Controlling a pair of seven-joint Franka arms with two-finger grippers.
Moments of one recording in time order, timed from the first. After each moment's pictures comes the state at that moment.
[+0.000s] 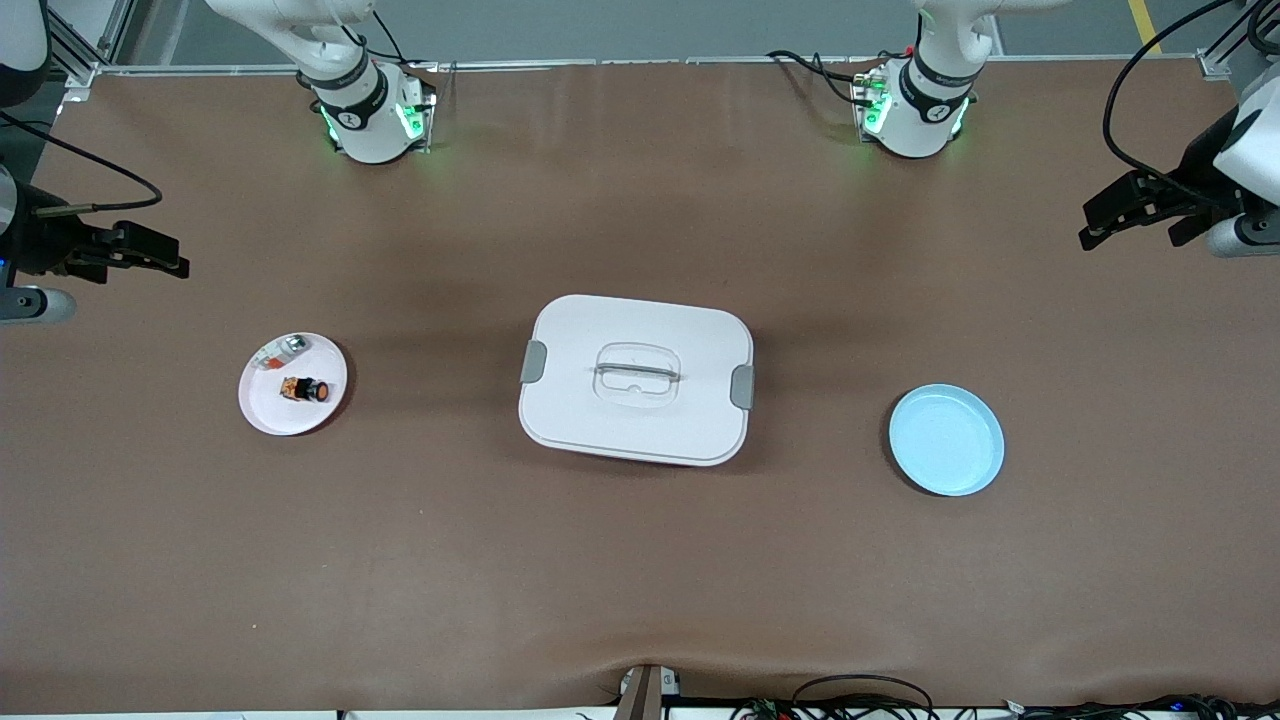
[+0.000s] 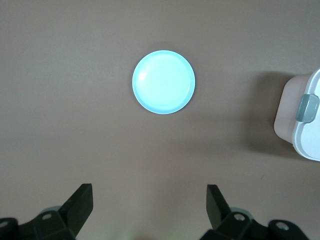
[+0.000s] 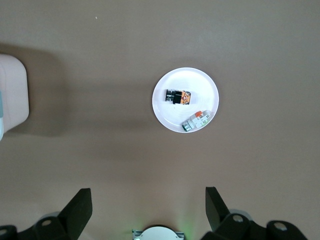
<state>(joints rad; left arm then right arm) 0.01 -0.09 -0.05 -1.65 -0.02 1.56 -0.09 -0.05 0.07 0.02 -1.53 0.03 1.43 -0.04</state>
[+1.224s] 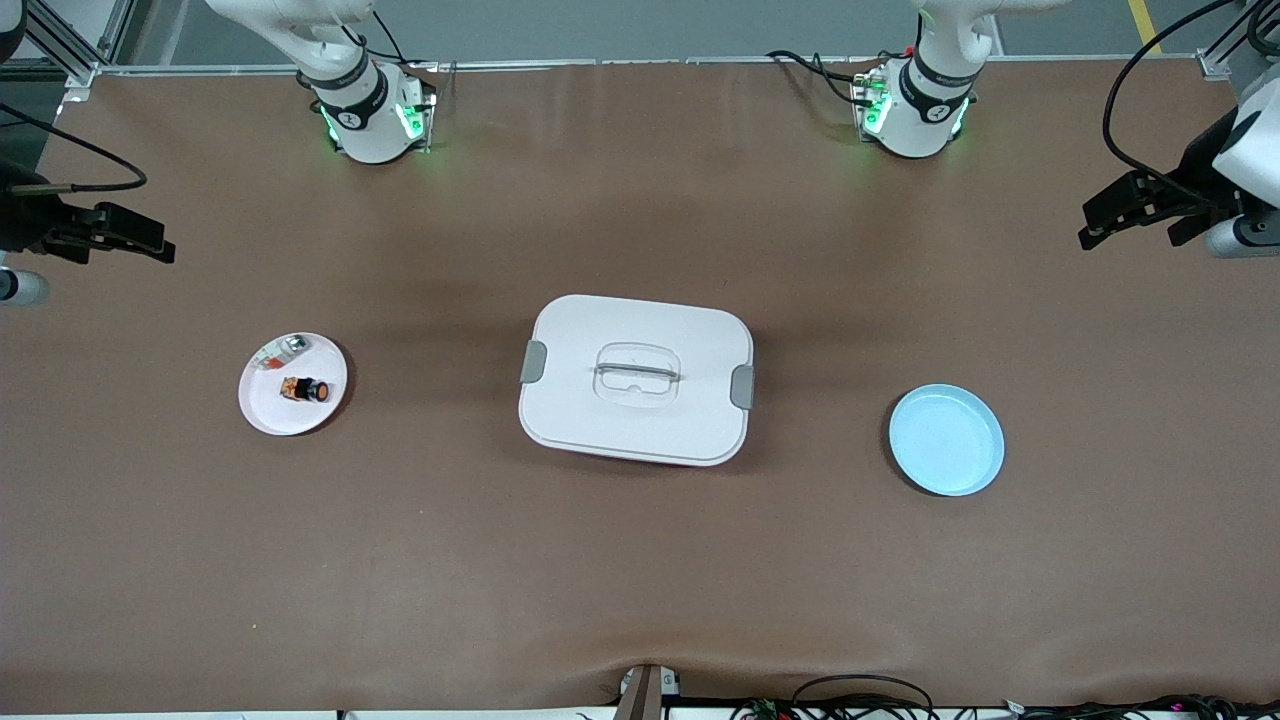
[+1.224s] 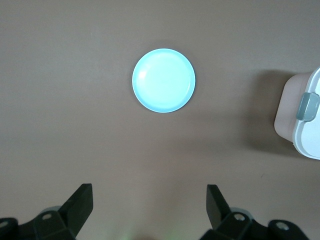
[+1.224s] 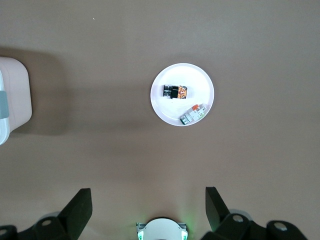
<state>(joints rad) 0.01 -0.08 -0.05 -1.65 -0.02 1.56 -0.09 -0.05 0.07 0.03 -1.46 0.02 1.36 -0.01</state>
